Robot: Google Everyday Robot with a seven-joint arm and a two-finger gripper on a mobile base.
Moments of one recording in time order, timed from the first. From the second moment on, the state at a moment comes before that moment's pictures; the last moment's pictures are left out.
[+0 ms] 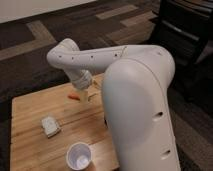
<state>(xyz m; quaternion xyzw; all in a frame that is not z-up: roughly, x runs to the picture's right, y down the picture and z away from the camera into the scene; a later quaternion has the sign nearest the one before) -0.066 0.047 0.728 -0.32 0.29 0.20 0.88</state>
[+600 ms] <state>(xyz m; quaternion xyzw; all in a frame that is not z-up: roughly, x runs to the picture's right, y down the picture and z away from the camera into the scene) -0.084 0.008 0.756 -0.26 0.22 0.19 0.92</state>
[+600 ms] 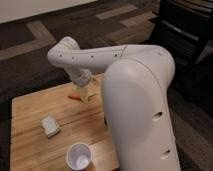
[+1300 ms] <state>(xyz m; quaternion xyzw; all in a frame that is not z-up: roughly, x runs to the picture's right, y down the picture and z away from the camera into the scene) -0.113 0.012 0.786 -0.26 0.03 0.09 0.96</state>
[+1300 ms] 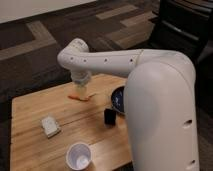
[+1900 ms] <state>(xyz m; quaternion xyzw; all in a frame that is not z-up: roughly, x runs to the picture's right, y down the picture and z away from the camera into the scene) -0.147 0.032 0.829 -0.28 -0.02 -0.04 0.96</state>
